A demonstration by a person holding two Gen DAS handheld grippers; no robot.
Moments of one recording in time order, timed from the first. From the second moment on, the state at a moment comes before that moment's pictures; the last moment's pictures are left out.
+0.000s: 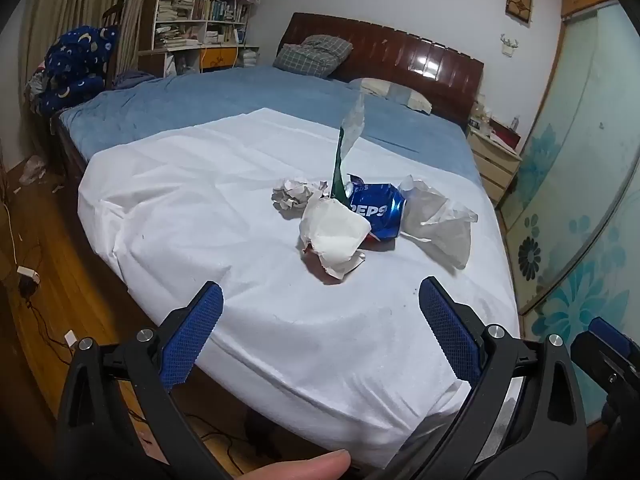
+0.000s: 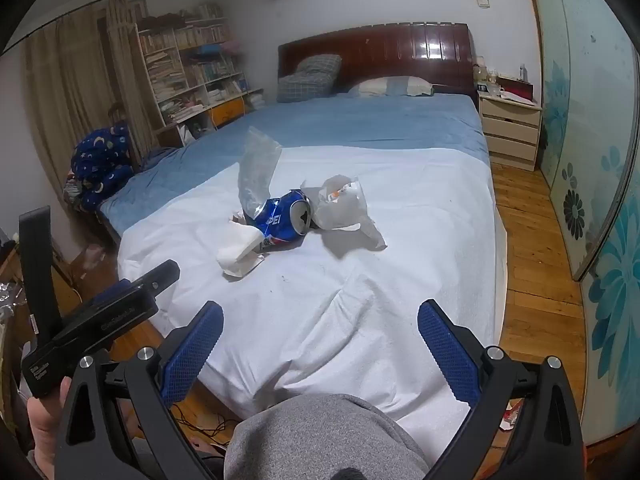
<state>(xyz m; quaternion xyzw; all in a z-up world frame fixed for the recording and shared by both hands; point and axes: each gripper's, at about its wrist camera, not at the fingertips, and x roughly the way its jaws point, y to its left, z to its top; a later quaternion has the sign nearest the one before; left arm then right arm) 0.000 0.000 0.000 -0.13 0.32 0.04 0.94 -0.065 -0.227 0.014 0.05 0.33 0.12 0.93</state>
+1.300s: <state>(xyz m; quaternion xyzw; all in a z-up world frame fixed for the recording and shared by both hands) -0.004 -0.009 0.004 -0.09 0.31 0.04 0.94 -0.065 -0.225 0.014 0.05 0.33 0.12 0.93</state>
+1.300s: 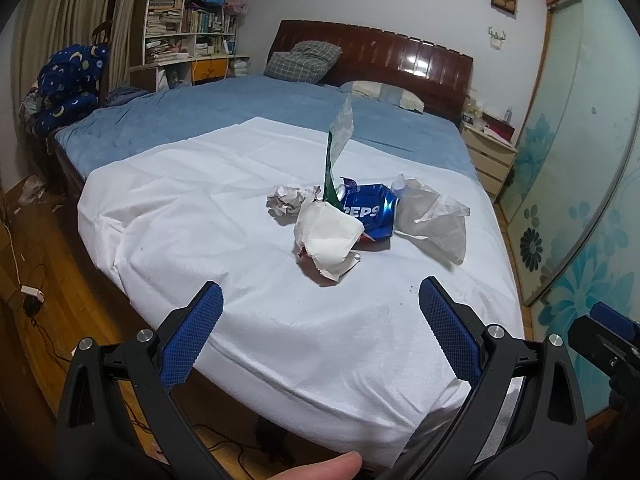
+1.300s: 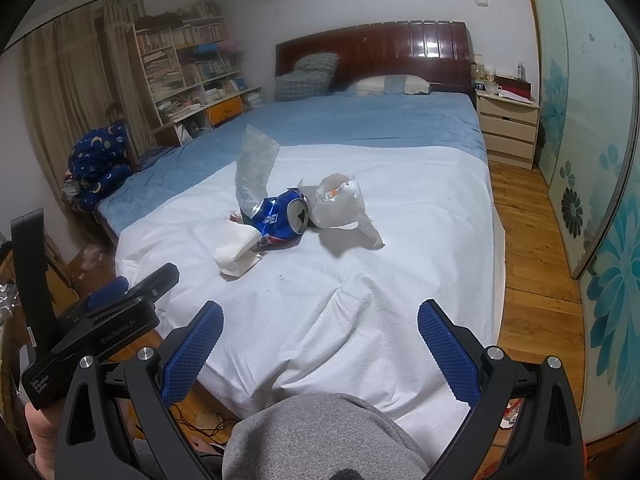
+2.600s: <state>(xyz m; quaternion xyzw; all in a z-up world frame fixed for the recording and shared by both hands) -0.004 -0.001 0.002 -0.10 0.31 0.04 0.95 -0.038 -0.244 0.022 0.02 0.35 0.13 0.93</state>
